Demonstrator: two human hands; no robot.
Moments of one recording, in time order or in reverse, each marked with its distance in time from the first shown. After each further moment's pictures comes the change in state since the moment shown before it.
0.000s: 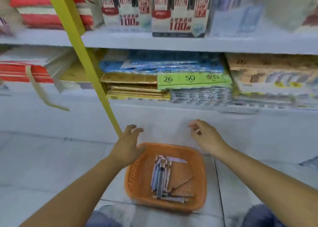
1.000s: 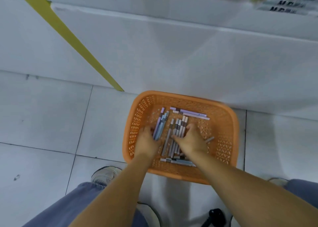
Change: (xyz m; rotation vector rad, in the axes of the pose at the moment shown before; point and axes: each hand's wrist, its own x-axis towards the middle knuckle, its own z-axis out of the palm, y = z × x) left_hand 0.006 -0.096 0.240 -0.372 -0.235 -0.569; right_hand -0.001 0.130 0.259 -0.180 -0.271 0.704
